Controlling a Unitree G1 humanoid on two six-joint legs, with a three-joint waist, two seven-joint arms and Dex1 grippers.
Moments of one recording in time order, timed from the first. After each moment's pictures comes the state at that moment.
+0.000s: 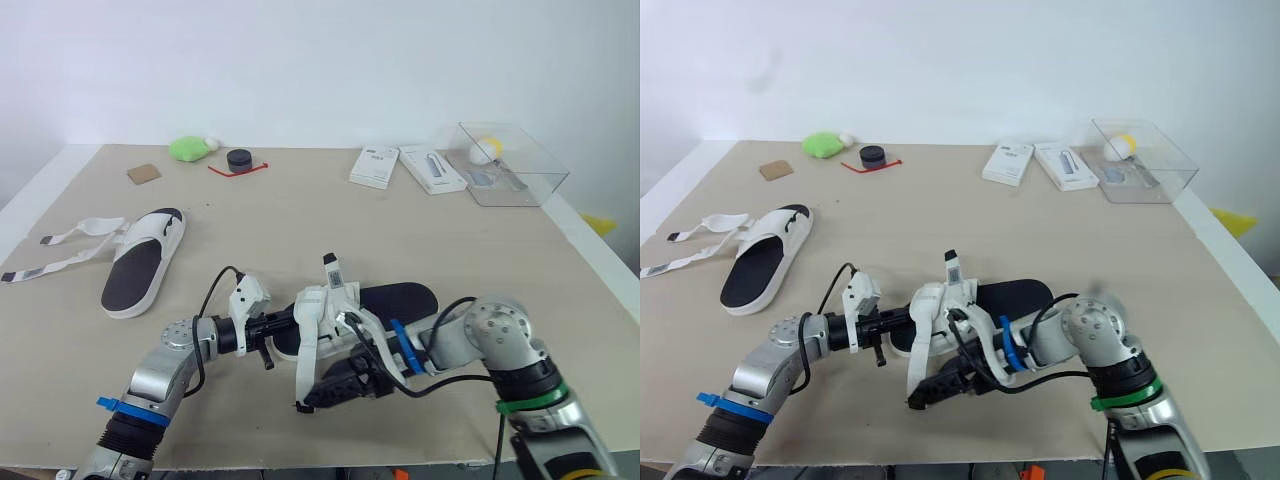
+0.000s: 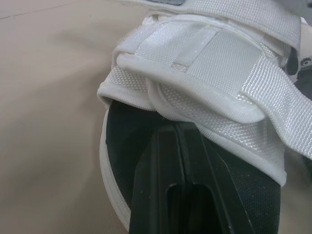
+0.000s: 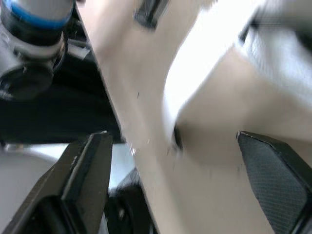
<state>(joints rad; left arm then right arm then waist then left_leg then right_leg) -0.21 0.40 -0.18 0.00 -0.36 0.35 -0.93 -0.51 -0.45 0.19 -0.20 1.27 1.59 0.27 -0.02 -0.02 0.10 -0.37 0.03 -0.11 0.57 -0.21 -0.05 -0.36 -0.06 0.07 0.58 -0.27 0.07</state>
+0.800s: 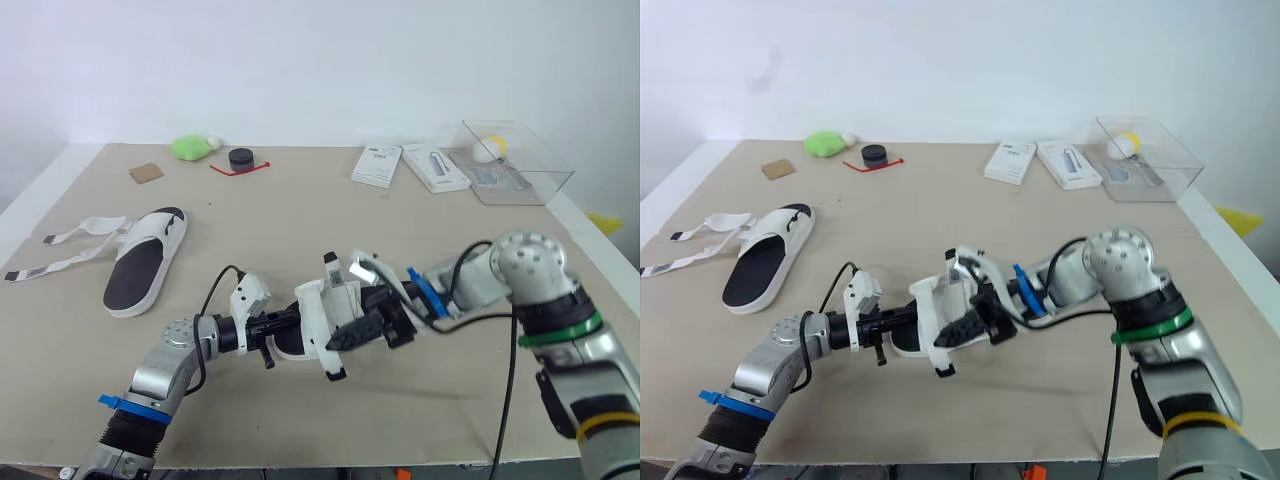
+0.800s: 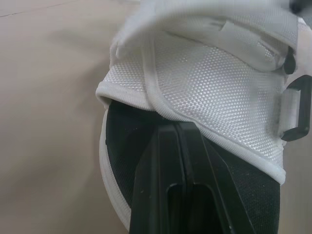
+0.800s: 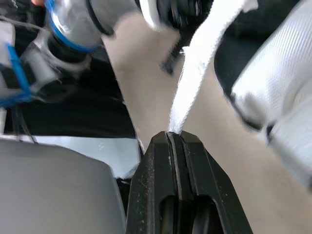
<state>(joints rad) -0.23 0.38 -0.18 0.02 -0.36 0.35 -0.93 -0.93 -0.69 0.32 0.06 1.52 1.62 0.35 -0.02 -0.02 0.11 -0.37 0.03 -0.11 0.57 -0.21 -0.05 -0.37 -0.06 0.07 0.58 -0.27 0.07</state>
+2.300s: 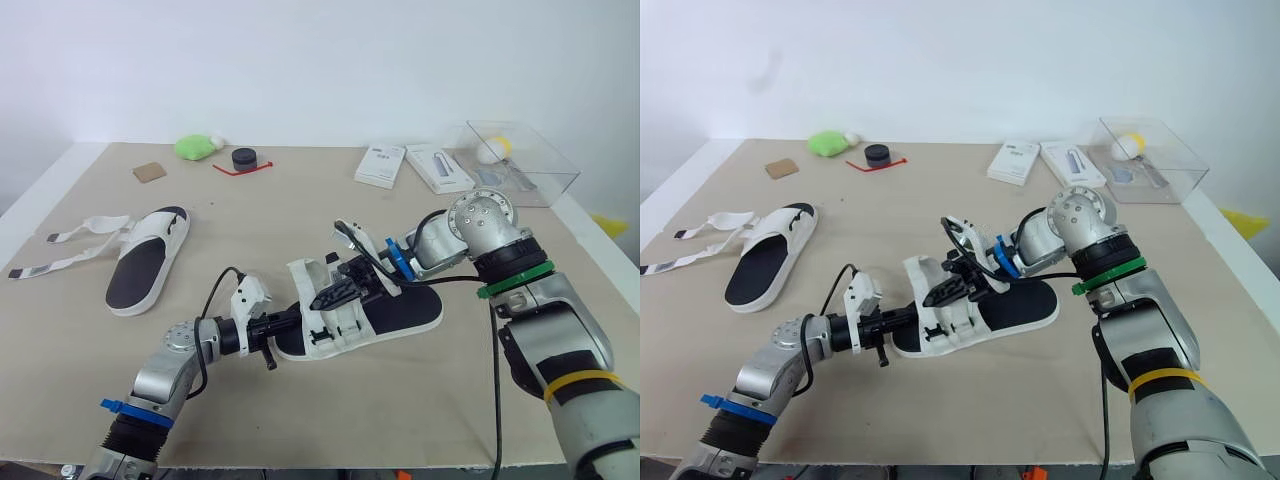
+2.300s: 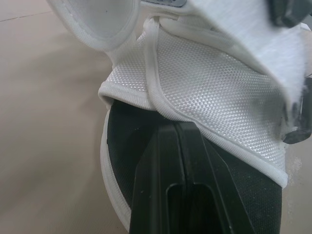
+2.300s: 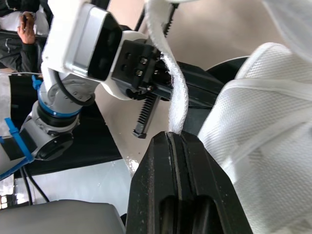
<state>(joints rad) -0.21 0.37 -0.18 0.01 -0.36 0.33 -0.92 -1.11 -0.54 0.39 0.44 1.45 1.62 0.27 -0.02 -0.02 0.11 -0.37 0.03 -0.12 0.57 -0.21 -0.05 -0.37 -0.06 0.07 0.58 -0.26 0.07</state>
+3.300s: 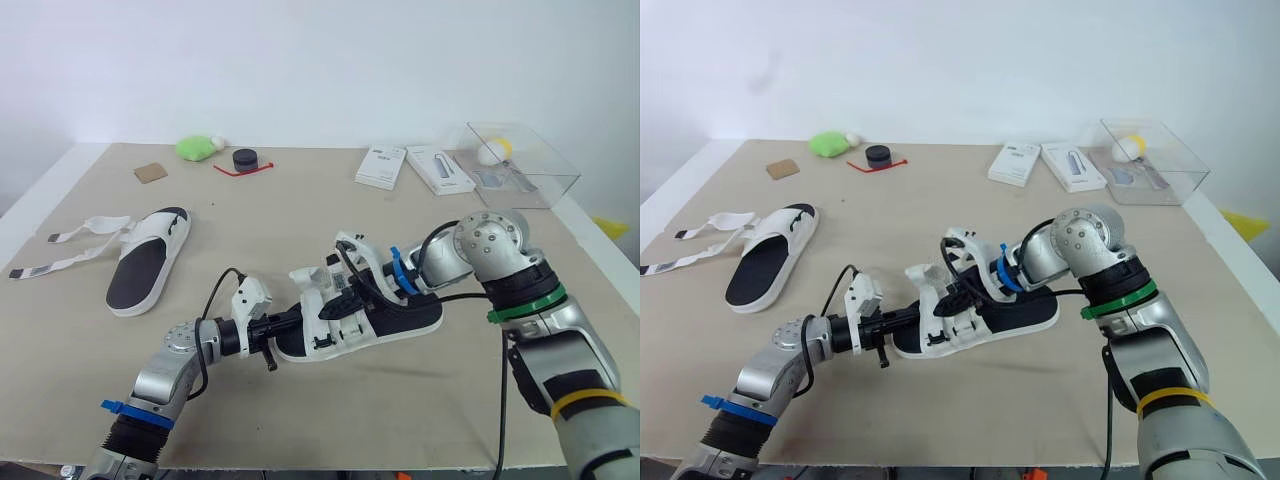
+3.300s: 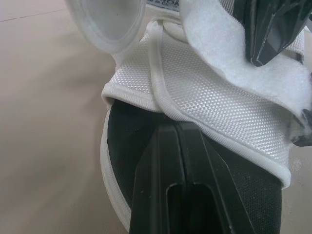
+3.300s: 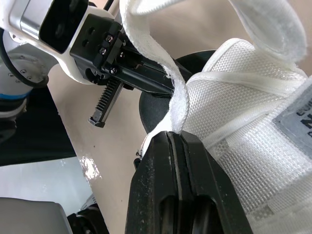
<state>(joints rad) -0.20 0.37 -0.18 0.01 -0.36 0.33 -0.92 -0.97 -0.57 0.35 0.11 1.23 1.60 0.33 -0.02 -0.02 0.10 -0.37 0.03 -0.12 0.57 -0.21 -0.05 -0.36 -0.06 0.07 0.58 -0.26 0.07</state>
